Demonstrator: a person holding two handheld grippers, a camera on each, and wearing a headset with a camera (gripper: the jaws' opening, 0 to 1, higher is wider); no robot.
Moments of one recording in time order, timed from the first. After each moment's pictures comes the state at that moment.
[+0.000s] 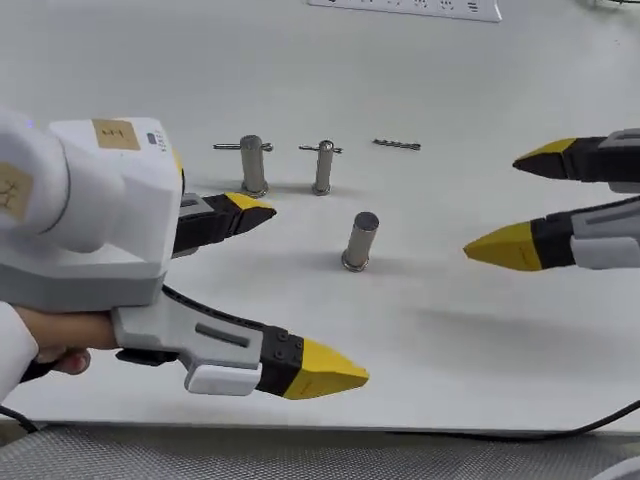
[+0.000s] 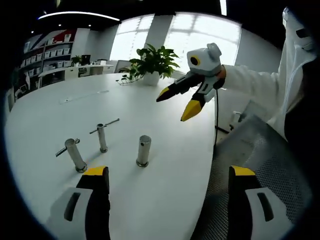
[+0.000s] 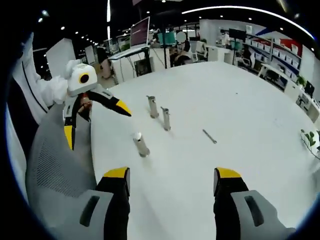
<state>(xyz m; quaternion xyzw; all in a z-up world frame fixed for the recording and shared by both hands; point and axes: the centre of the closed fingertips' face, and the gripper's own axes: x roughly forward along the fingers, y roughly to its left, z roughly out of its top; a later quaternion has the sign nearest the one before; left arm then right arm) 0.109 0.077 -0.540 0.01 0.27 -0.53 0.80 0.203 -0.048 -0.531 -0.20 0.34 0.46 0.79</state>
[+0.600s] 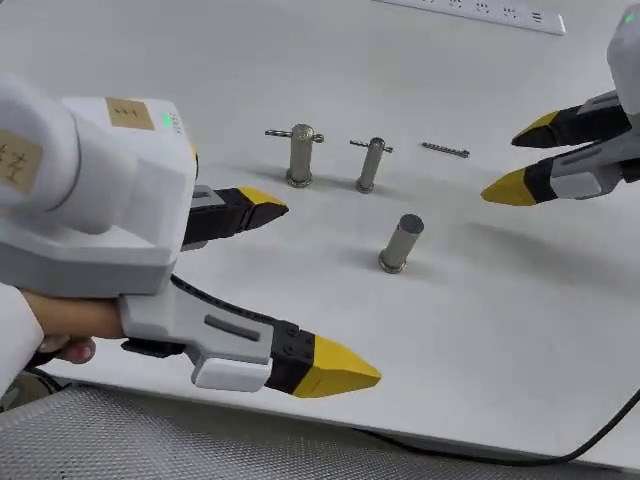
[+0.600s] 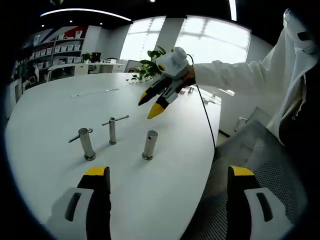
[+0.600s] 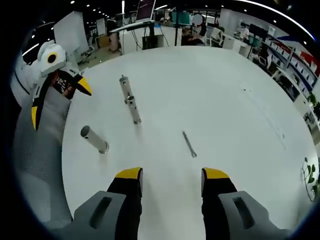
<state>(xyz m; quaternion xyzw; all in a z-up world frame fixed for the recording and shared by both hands) 0.105 0.097 -0.535 -0.01 0.28 -0.49 0.82 0.278 -0.025 -0.578 -0.29 0.38 0.49 0.73</state>
